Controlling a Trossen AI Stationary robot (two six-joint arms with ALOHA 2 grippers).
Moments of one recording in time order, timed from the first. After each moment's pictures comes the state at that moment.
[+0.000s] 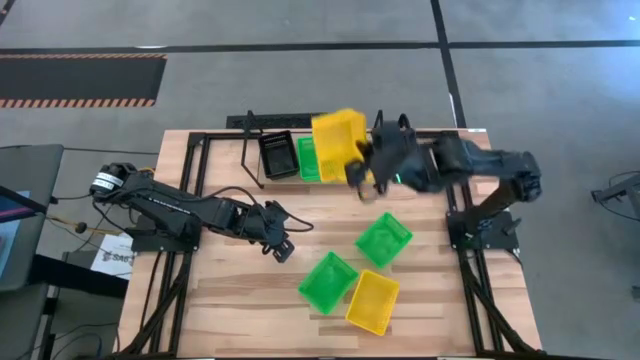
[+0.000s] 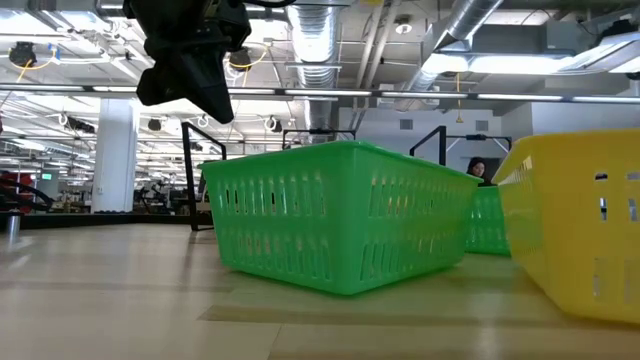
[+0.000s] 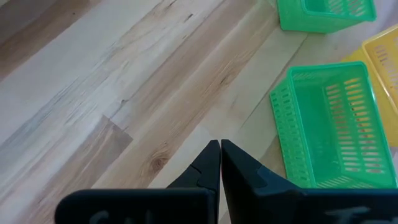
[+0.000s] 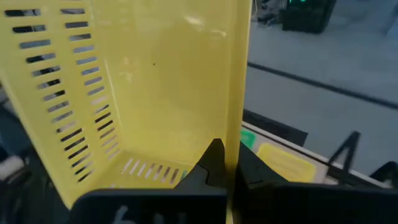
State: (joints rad) left arm -0.24 1.41 1.01 -0.62 -0.25 -0.92; right arm 0.11 1.59 1.98 -1.10 0.85 0.75
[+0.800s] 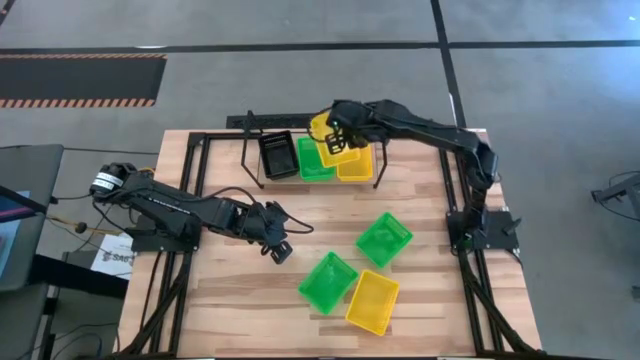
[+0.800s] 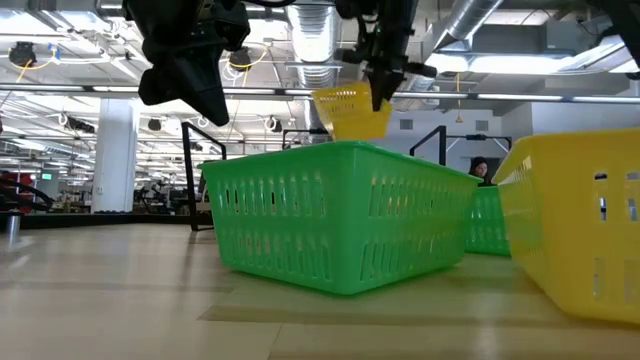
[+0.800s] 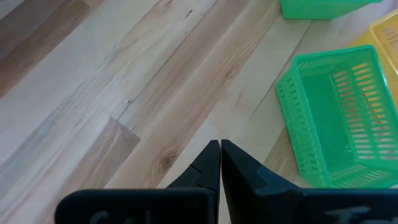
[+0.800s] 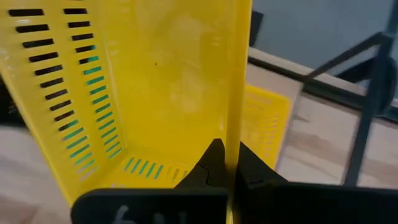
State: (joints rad) left arm -0.24 1.41 1.01 -0.64 -0.25 -0.86; right arm -0.38 1.89 1.95 -1.22 0.39 0.78
